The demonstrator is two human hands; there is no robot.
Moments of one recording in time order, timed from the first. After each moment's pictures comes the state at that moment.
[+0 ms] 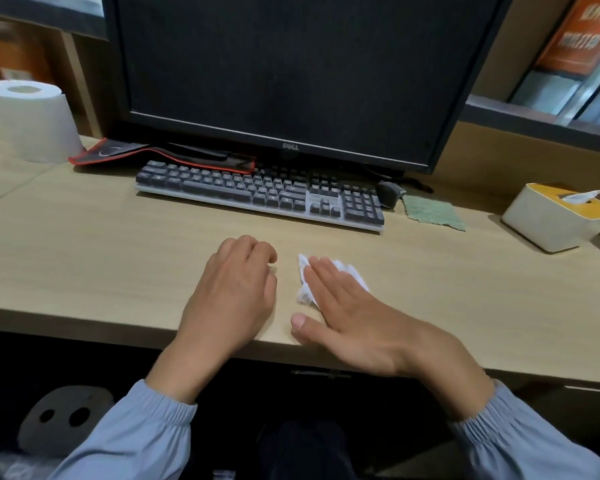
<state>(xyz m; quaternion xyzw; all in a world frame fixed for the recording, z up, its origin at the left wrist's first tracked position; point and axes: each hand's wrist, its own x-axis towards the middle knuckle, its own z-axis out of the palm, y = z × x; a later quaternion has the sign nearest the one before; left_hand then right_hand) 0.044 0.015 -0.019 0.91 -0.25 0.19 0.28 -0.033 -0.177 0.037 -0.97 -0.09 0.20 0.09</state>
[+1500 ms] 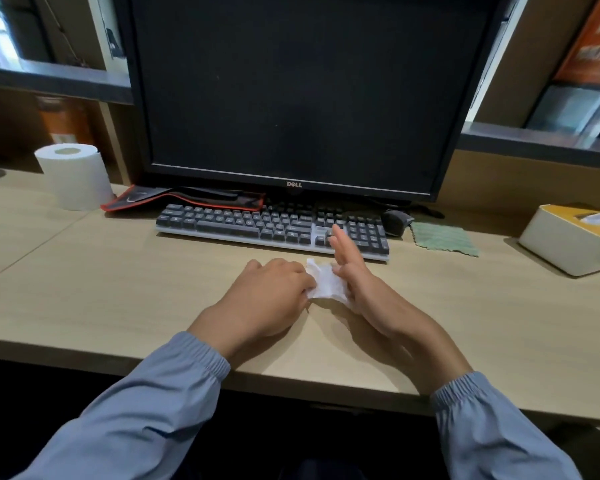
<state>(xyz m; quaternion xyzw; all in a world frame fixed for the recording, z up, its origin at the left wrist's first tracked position) 0.072 -0.021 0.037 0.94 -0.34 0.02 0.06 0.026 -0.209 0.035 -0.86 -0.06 0.02 0.51</state>
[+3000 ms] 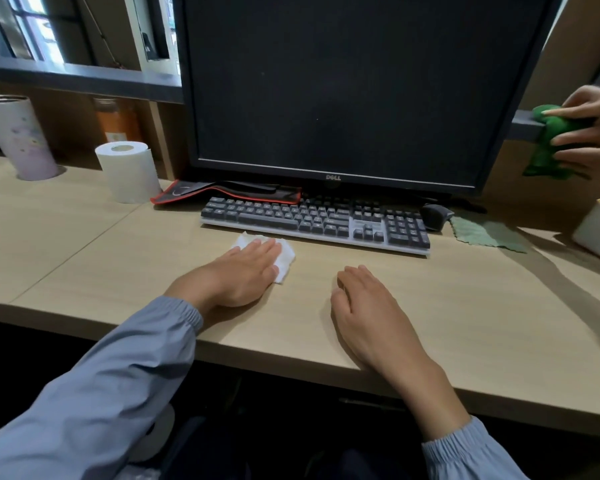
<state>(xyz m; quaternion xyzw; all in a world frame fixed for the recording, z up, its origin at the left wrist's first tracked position) 0.128 0.076 0.021 0.95 -0.27 -0.14 0.06 0.007 -0.140 0.005 -0.97 0.01 -0.07 0.22</state>
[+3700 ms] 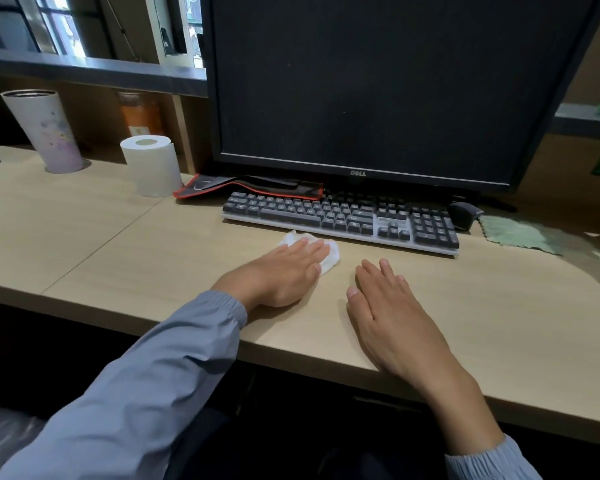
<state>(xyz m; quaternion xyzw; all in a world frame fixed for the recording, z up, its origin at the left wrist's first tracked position) 0.125 0.052 0.018 0.93 -0.33 -0.13 0.09 0.004 -0.135 0.007 -0.99 -0.01 -0.01 0.17</state>
